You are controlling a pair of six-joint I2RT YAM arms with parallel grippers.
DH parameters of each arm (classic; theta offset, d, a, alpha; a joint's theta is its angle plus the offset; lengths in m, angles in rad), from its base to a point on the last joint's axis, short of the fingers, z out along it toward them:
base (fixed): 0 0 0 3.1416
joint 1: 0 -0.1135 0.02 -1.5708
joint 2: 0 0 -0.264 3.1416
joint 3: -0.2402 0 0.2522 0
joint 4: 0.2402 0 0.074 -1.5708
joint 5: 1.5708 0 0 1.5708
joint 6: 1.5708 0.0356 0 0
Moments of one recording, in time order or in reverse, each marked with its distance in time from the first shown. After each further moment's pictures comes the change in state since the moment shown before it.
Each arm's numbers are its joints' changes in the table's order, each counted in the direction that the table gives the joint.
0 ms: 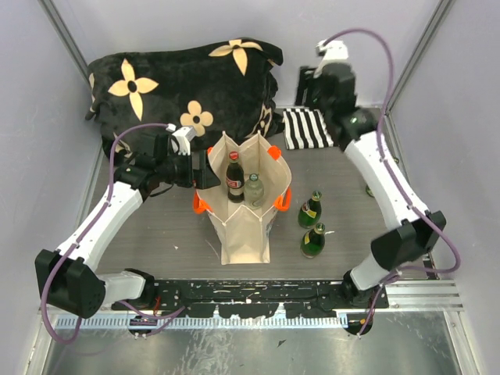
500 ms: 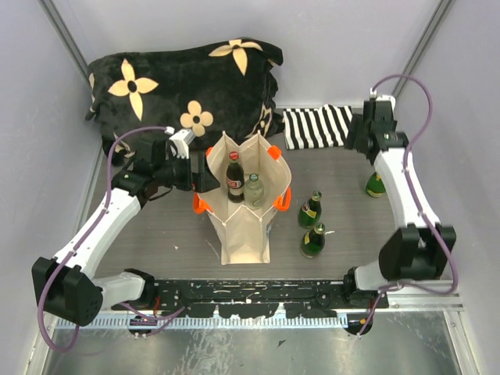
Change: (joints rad) left arm 0.003 0.050 0.047 -0.038 0.008 0.005; right arm 0.424 0.005 0.188 0.356 0.068 0.040
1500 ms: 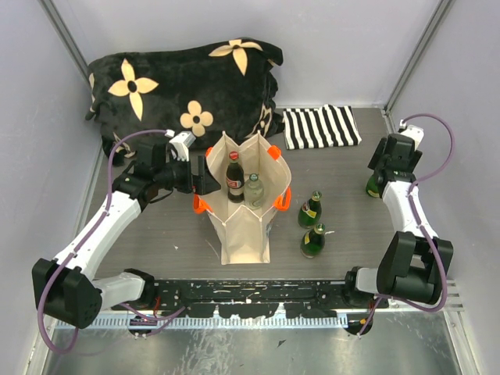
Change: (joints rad) left arm 0.001 0.019 0.056 -0.050 0.014 -0.019; right arm 0.232 0.215 0.557 -0.523 0.037 -0.030
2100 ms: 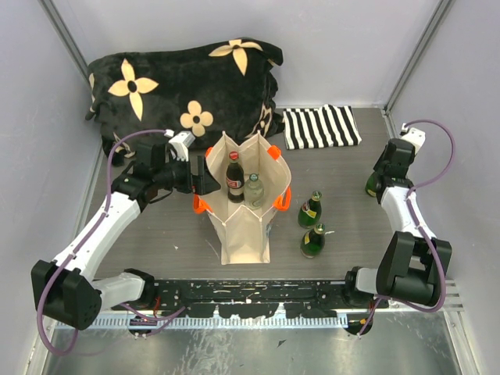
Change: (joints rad) left arm 0.000 0.006 0.000 0.001 -0.001 0.001; right arm 0.013 0.008 0.103 -0.191 -0.016 0.018
